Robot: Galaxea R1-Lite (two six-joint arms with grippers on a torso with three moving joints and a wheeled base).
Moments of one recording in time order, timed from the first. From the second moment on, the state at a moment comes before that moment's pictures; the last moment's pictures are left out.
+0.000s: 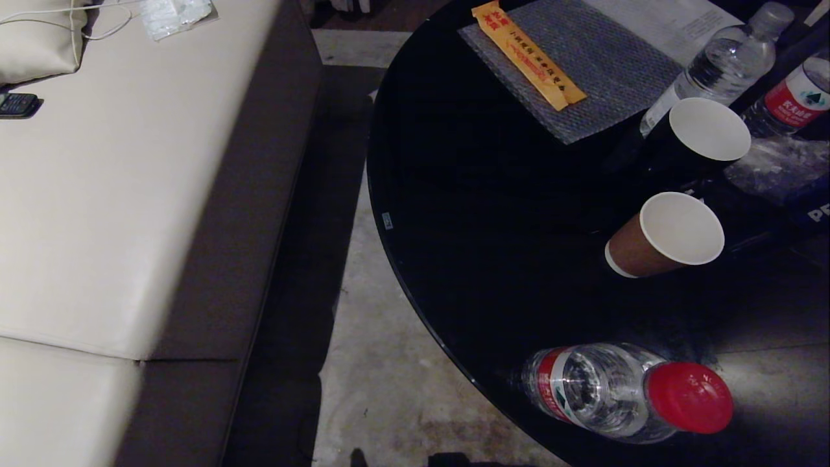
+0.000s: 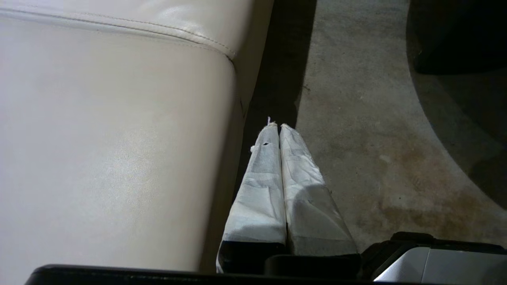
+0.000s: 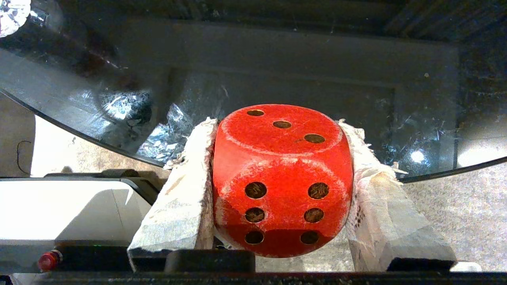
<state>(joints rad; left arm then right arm) -0.01 0.00 0.00 0.00 0.04 -0.04 0.01 0.00 -0.13 0.33 0.01 0.00</state>
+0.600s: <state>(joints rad) -0.01 0.00 0.00 0.00 0.05 -0.05 0.01 0.00 -0.13 0.33 0.01 0.00</state>
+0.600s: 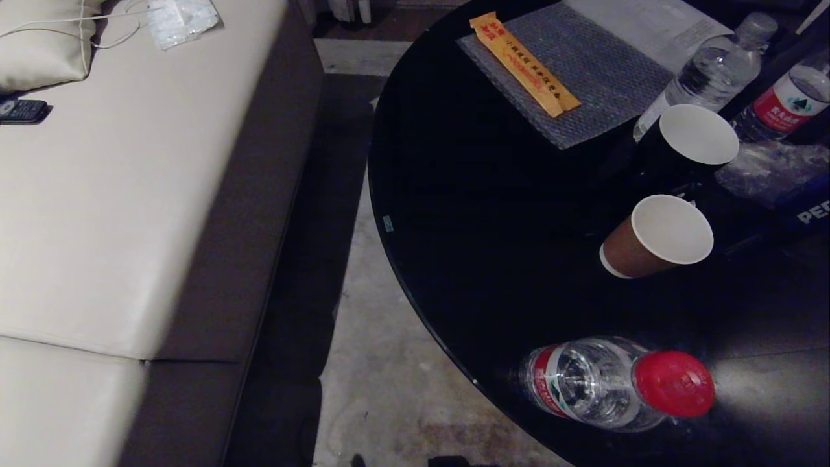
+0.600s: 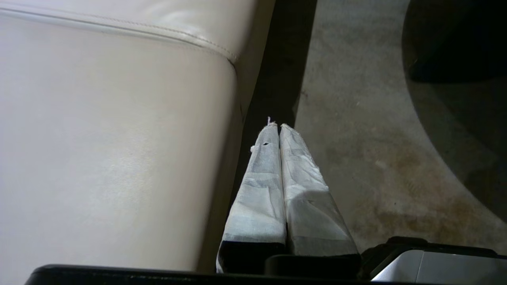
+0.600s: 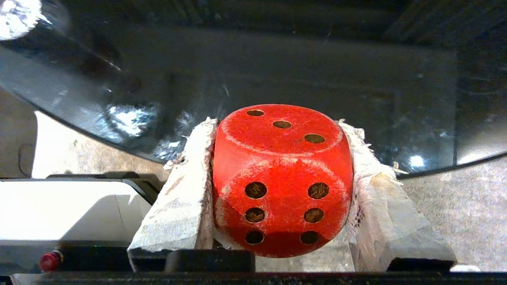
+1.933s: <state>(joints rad) -0.01 0.00 0.00 0.00 0.05 -0.05 0.01 0.00 -0.13 0.33 0.01 0.00</state>
